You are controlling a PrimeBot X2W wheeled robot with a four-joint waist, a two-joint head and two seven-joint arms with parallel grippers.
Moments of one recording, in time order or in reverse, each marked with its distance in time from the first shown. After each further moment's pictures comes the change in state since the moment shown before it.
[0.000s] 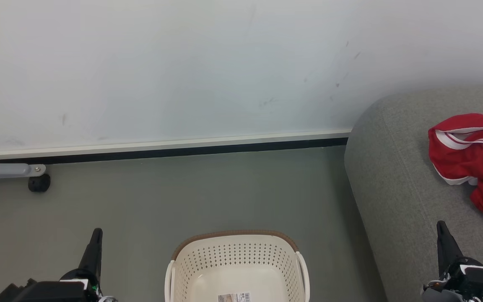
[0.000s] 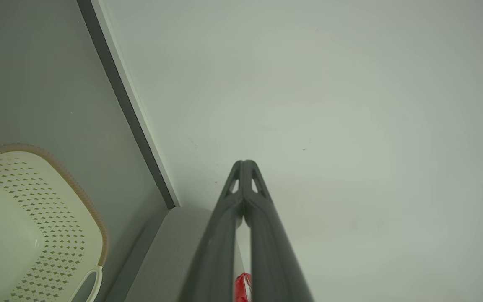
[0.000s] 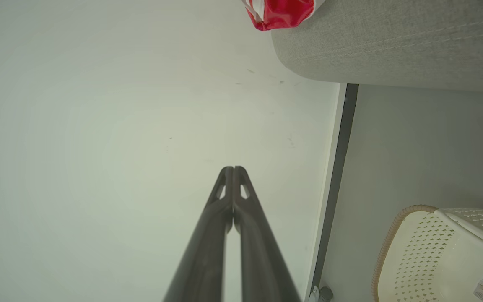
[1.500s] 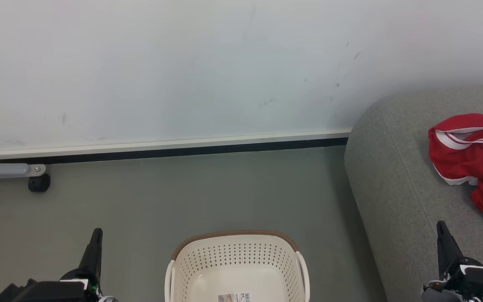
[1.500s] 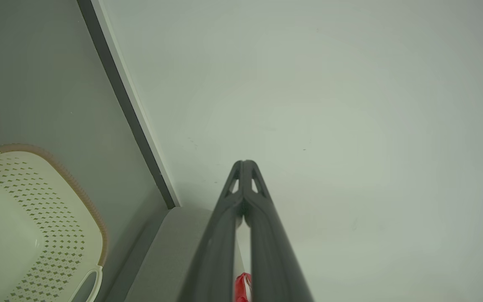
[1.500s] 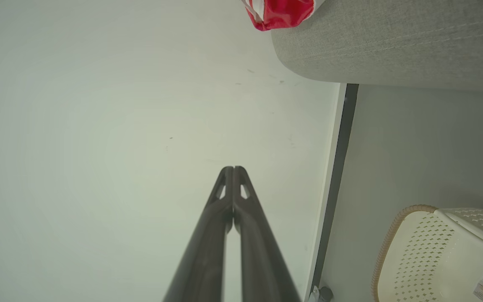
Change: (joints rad) left arm 0.000 0.000 0.000 0.000 0.000 0.000 0.000; right arm 0.001 0.000 0.000 0.000 0.000 0.000 0.000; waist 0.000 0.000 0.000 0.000
